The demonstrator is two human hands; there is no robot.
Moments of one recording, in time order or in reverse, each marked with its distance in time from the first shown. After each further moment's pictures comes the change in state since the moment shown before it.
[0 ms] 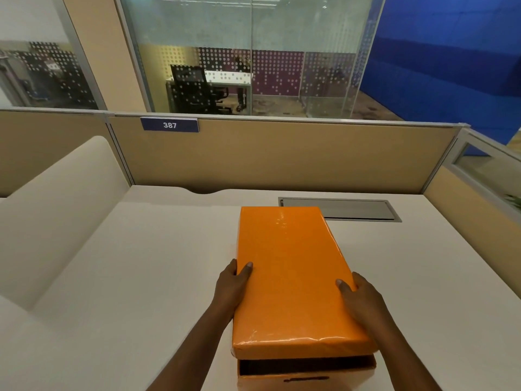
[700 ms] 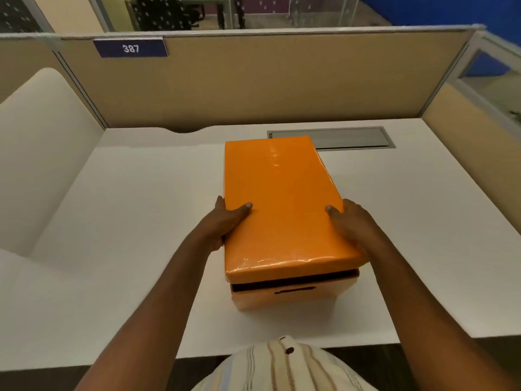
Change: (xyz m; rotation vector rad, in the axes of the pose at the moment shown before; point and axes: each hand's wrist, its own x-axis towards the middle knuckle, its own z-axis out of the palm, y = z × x) left_hand 0.011 -0.008 -0.005 0.028 -0.227 -0.200; right_hand 0.002 0.004 -0.007 -0.037 -0.098 0.018
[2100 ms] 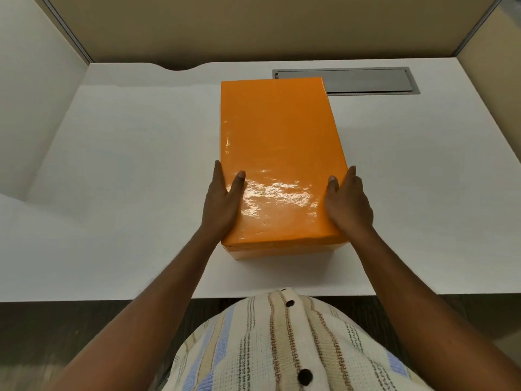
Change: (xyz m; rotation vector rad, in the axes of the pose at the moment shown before) left_hand -0.024 -0.062 0.041 0.220 0.354 0.306; right_hand -0.010 0.036 0.059 -0.068 0.243 -0.040
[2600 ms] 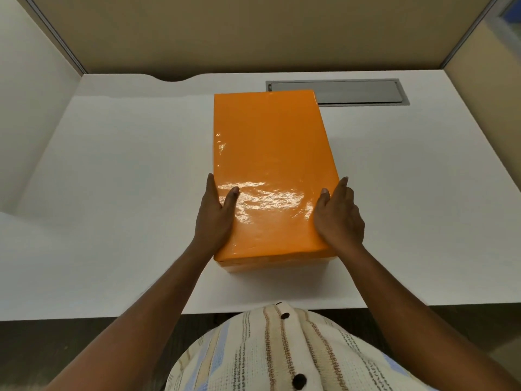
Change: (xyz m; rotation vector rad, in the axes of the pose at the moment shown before) left_hand 0.011 -0.009 0.005 0.061 0.056 0.088; right_hand 0.000 0.001 0.009 -0.105 0.089 -0.021
